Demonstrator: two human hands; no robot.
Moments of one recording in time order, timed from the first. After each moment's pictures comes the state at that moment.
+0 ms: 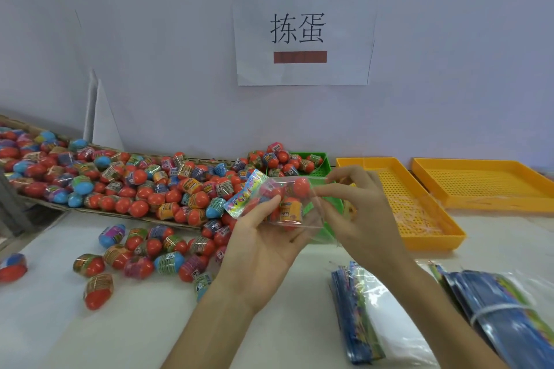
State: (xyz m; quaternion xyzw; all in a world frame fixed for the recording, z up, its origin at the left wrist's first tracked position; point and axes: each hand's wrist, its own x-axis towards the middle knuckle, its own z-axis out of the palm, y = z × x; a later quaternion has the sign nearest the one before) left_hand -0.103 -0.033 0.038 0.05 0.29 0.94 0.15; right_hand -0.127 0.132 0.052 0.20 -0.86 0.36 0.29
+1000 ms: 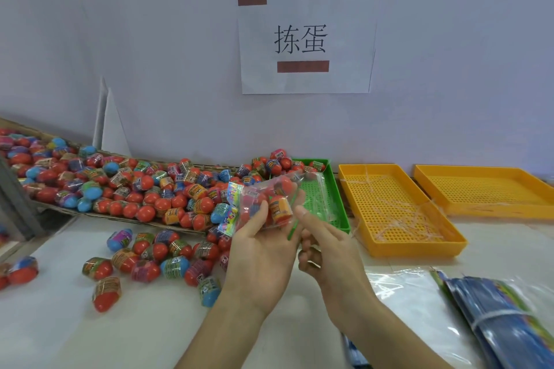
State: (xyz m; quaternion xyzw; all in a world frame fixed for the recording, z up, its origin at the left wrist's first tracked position) left_hand -0.106 -0.029 0.027 0.00 0.31 0.95 0.07; right_hand -0.089 0.081 0.044 -0.06 -0.57 0.81 -0.05
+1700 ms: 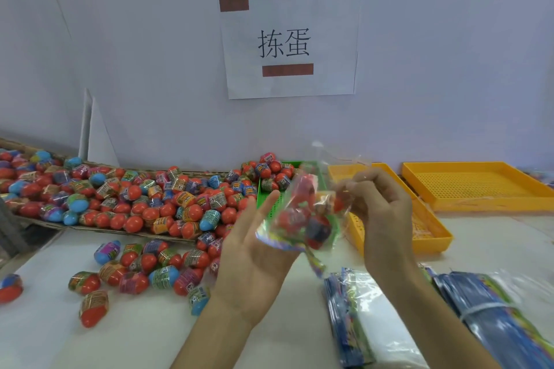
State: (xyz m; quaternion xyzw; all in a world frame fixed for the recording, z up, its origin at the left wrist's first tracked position) left_hand -0.097 -0.030 0.038 0.05 0.34 0.93 0.12; right_hand -0.111 0.136 0.077 0.07 -0.57 0.79 0.21
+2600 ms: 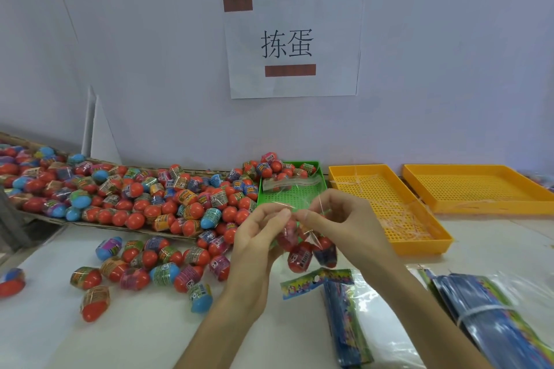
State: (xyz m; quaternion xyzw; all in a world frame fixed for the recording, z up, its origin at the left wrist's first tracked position) left_hand -0.100 -0.021 0.033 0.05 0.58 0.81 -0.05; right_hand -0.115 0.130 0.064 0.12 -0.77 0.62 0.08
